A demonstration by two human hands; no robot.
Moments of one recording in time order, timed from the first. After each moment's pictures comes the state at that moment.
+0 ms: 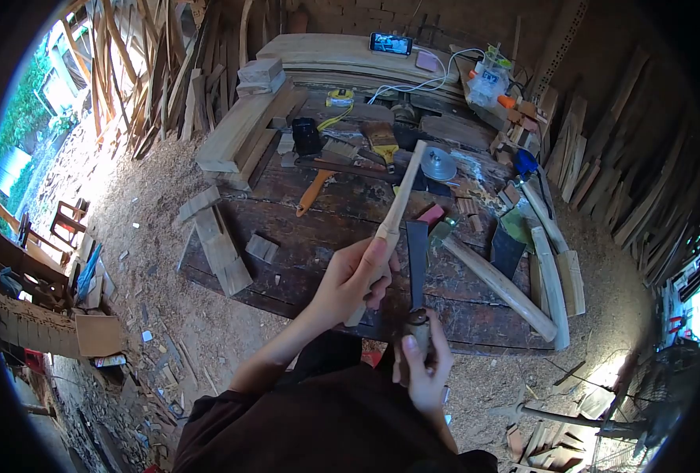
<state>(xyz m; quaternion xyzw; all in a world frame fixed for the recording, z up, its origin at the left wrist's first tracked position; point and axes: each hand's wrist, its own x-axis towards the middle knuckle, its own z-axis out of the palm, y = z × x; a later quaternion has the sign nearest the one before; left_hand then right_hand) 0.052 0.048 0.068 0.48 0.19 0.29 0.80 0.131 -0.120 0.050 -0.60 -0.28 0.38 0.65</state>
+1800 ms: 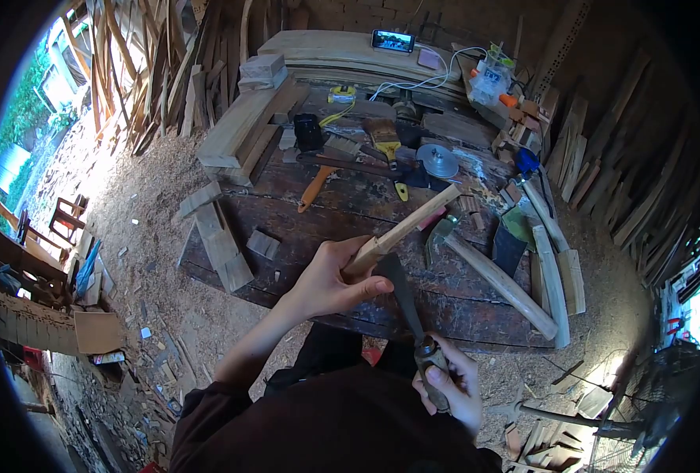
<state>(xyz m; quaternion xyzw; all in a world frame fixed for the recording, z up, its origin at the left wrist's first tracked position) 0.025 0.071 0.074 0.73 0.17 0.29 0.60 0.164 -0.158 0.086 -0.53 -0.29 0.56 0.56</state>
